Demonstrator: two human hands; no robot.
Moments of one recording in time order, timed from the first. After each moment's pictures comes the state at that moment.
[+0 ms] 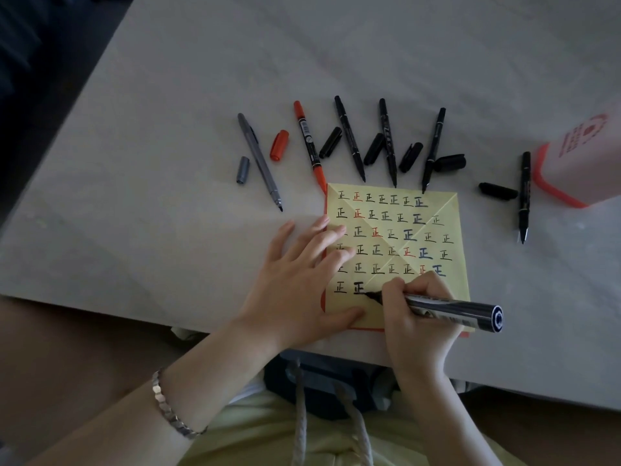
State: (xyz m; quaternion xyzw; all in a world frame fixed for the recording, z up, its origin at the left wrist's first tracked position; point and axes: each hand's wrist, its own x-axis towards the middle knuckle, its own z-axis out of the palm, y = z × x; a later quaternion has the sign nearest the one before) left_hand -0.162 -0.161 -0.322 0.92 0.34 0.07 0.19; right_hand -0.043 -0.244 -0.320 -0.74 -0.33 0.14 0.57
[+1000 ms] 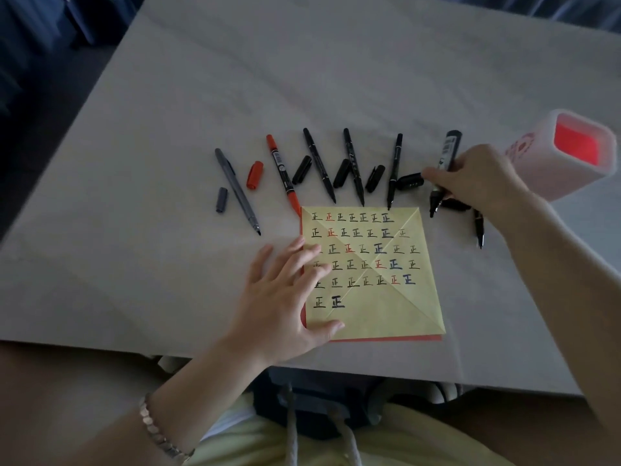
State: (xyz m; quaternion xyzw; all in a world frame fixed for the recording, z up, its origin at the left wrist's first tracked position) left_hand -0.165 -0.161 -0.327 0.92 0.32 0.11 0.20; right_hand 0.123 -0.142 -0.247 -0.90 -0.38 0.18 0.13
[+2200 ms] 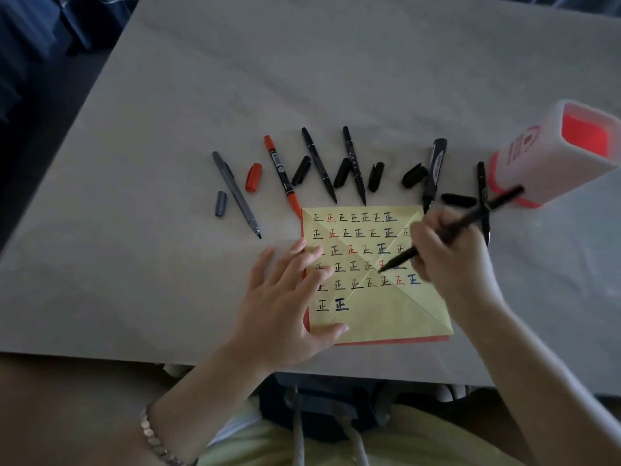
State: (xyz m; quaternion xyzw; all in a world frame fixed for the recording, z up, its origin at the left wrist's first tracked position) left_hand -0.163 -0.161 -0.327 0.92 0.32 0.10 0.19; right_hand 0.025 -0.209 -0.252 -0.75 -0.27 0.34 0.49
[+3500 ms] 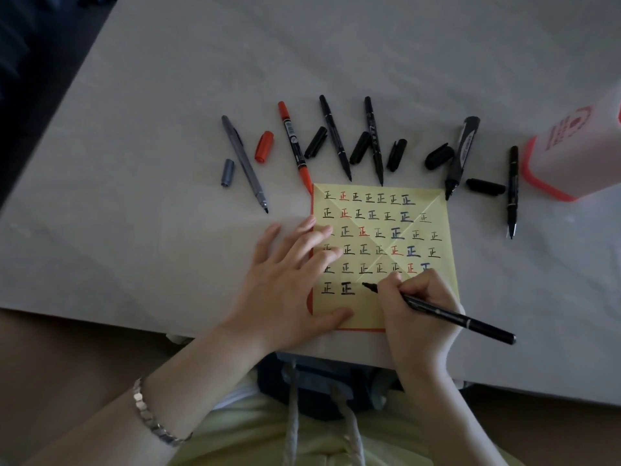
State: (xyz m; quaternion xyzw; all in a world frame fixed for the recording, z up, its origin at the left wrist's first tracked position) left_hand -0.162 -0.161 -0.323 0.92 0.34 0.08 0.20; right_hand -0.031 -0.248 -0.319 -0.80 -0.31 0.11 0.51
